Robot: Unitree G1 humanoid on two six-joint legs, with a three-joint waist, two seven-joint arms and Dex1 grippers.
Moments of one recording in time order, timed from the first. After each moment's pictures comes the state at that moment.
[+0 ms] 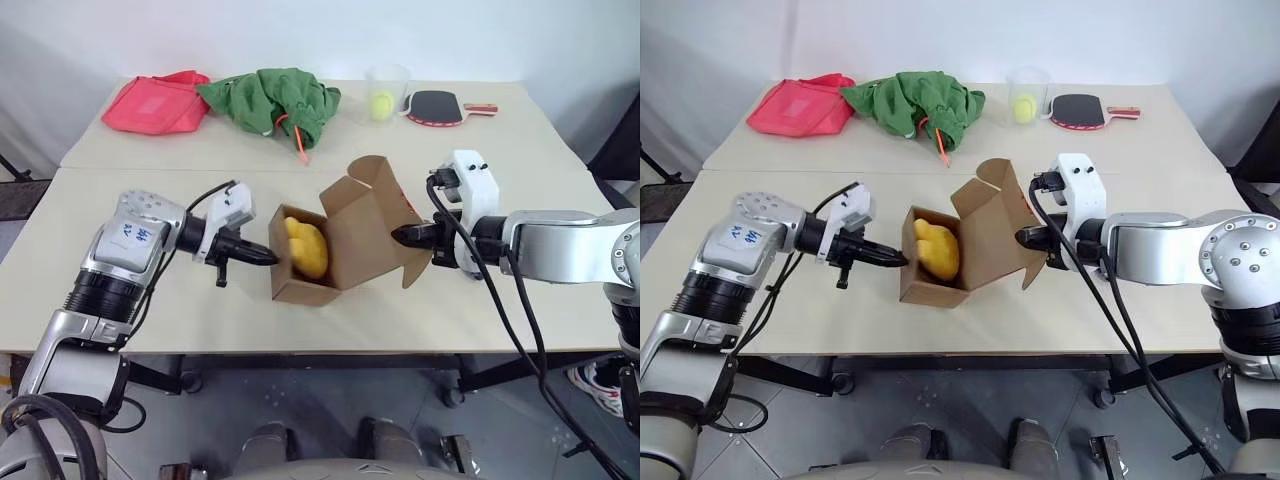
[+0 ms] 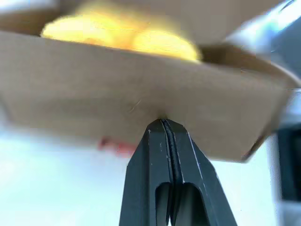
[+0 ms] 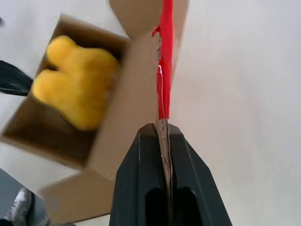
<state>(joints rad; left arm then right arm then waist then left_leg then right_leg) -0.81 0.71 -0.29 0.36 -0.13 0.57 -1.26 -0.81 -0.94 0.16 -0.24 1.95 1.15 -0.61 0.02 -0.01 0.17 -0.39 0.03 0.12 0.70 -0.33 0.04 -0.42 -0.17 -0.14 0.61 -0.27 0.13</state>
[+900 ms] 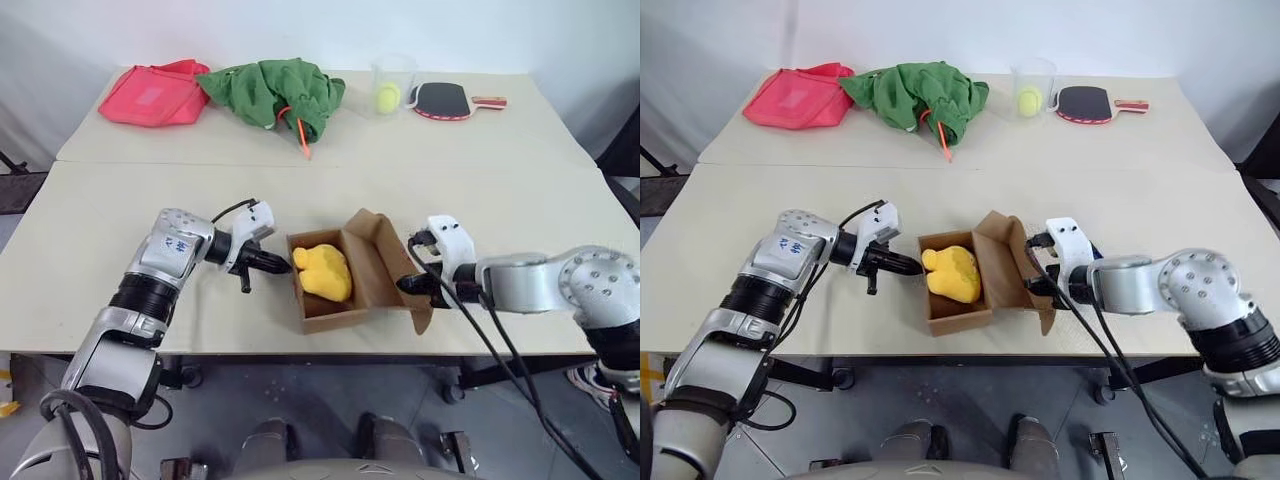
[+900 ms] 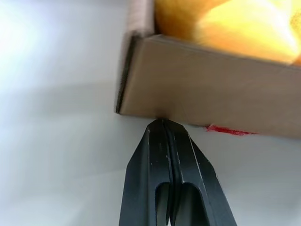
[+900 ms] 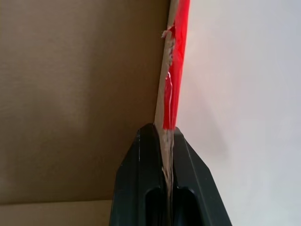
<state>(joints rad) -0.90 0.57 -0.28 0.53 -0.06 0.47 -1.23 -0.66 -0.90 0.25 -0.22 1.56 1.19 -0.42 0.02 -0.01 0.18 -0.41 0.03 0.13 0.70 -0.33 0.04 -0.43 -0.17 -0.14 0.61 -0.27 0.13</state>
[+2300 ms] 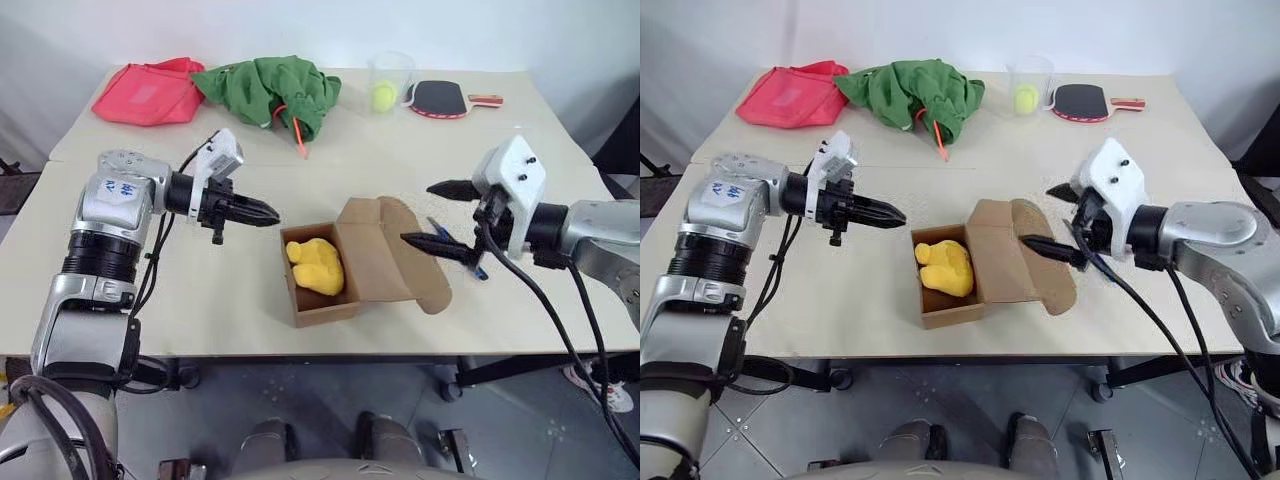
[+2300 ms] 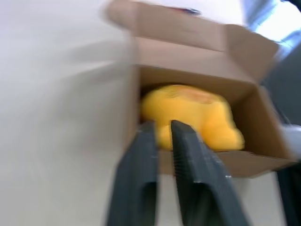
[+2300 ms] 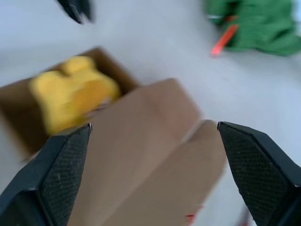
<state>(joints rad) -1.09 0.66 -0.19 0.48 -0.17 0.59 -1.47 -0.56 -1.02 -0.05 -0.45 0.75 0.80 0.76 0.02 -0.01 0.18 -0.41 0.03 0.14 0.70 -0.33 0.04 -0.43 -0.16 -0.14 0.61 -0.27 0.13</state>
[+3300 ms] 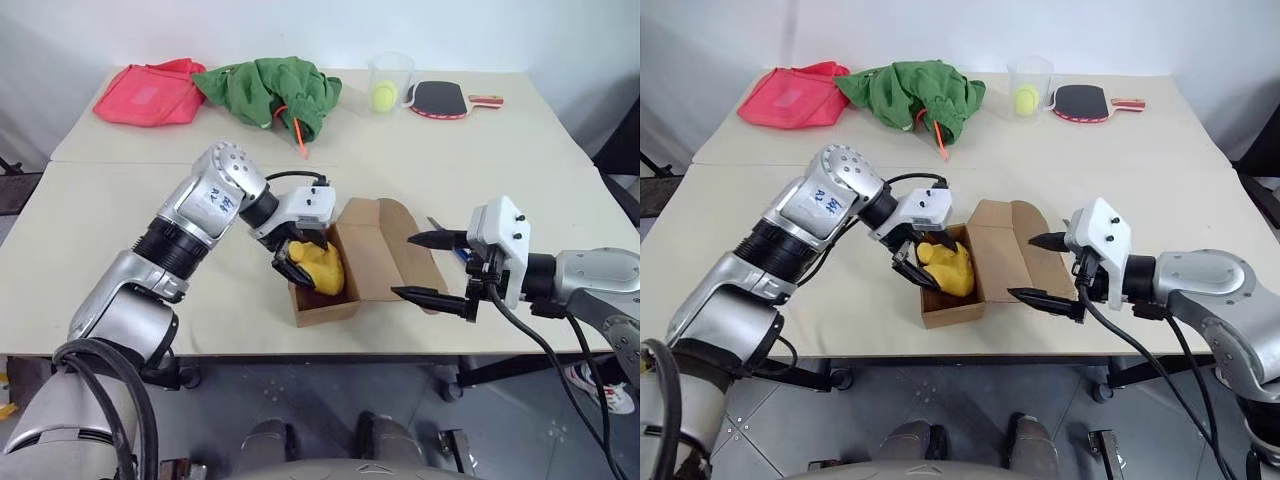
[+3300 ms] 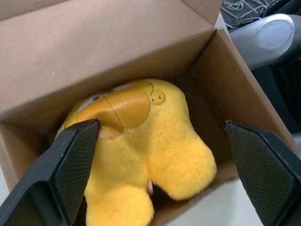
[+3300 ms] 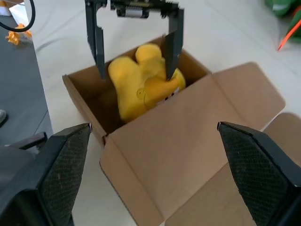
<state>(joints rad) -1.21 0.52 -0.56 0.47 -0.02 0.38 -1.50 -0.36 -0.95 -0.11 -0.55 0.73 0.78 0.84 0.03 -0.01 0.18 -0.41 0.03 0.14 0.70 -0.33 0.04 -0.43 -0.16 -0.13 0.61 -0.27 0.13</state>
